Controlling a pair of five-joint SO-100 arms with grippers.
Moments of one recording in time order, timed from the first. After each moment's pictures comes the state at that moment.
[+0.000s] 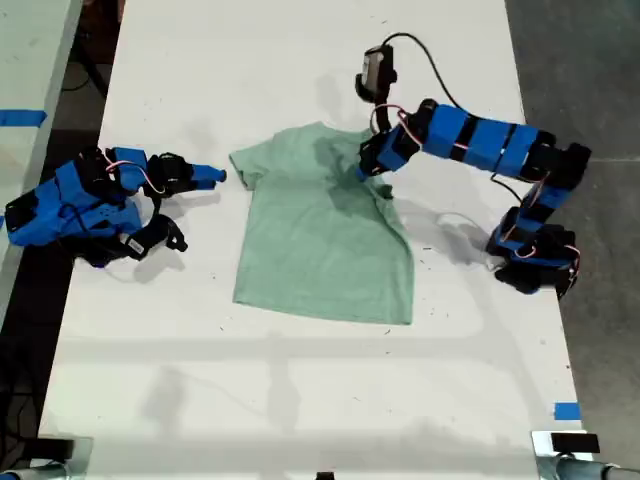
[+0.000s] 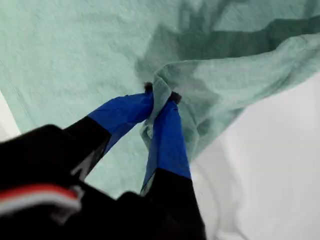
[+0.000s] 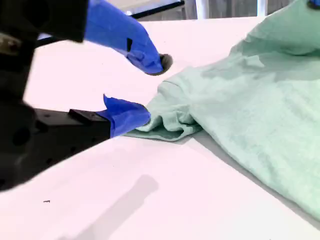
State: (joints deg) arm 0 -32.2 206.3 183.6 59.5 12.3; arm 1 27.9 91.1 81.2 71.6 -49.3
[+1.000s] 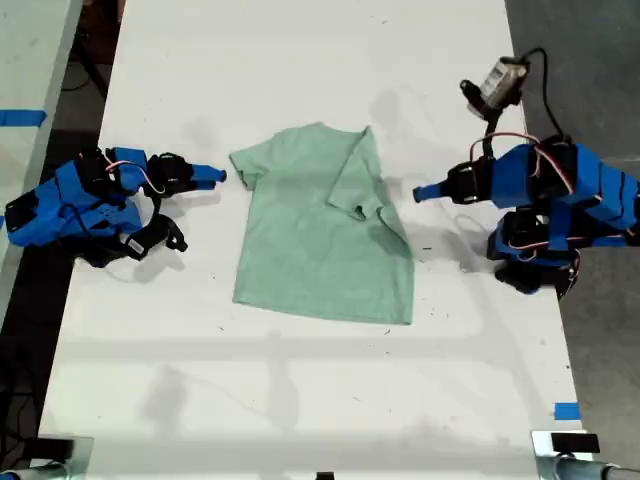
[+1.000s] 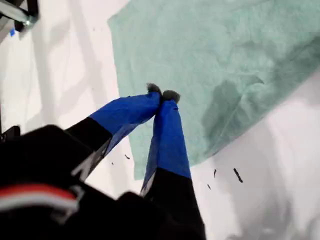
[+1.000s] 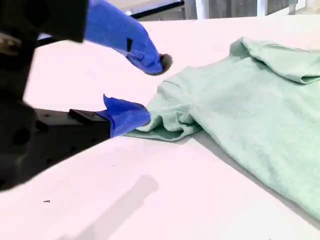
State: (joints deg) arm 0 -32.2 206.3 183.6 59.5 12.3; arm 1 14.4 167.7 126.1 76.2 -32.1
